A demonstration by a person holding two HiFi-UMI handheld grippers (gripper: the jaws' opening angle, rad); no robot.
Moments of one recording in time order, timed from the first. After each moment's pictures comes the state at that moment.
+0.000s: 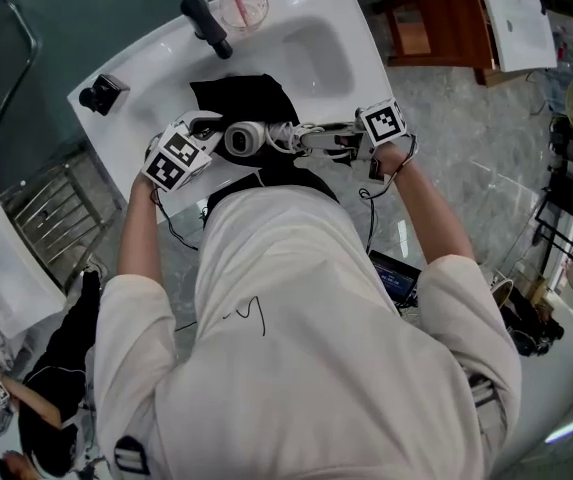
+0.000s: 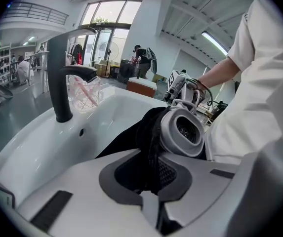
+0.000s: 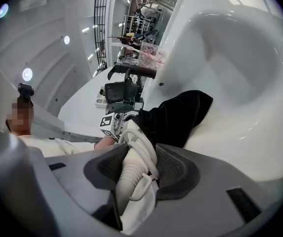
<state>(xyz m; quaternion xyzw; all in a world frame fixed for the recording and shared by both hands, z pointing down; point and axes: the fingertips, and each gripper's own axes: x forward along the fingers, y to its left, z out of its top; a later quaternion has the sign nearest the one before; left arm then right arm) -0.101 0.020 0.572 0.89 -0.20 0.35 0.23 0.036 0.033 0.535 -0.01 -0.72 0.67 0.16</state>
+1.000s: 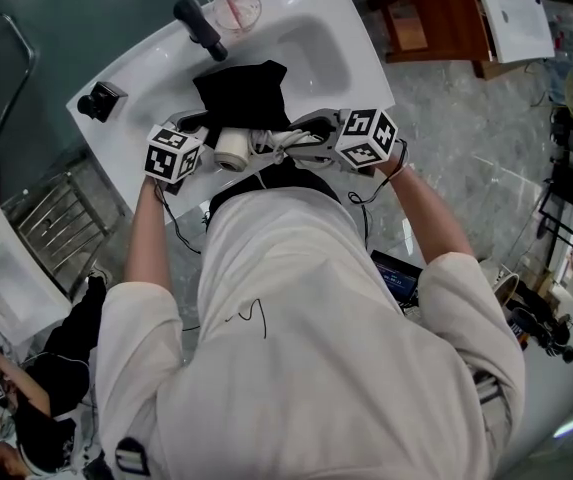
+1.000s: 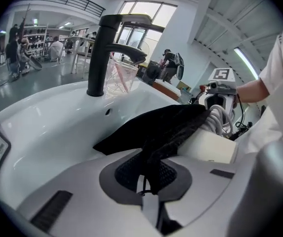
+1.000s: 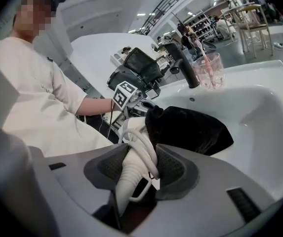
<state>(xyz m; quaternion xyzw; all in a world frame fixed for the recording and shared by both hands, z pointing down) -0.134 0.002 0.610 0.83 -0.31 0.32 0.34 0.009 0.054 0.529 -0.05 -0.88 0.36 0.31</state>
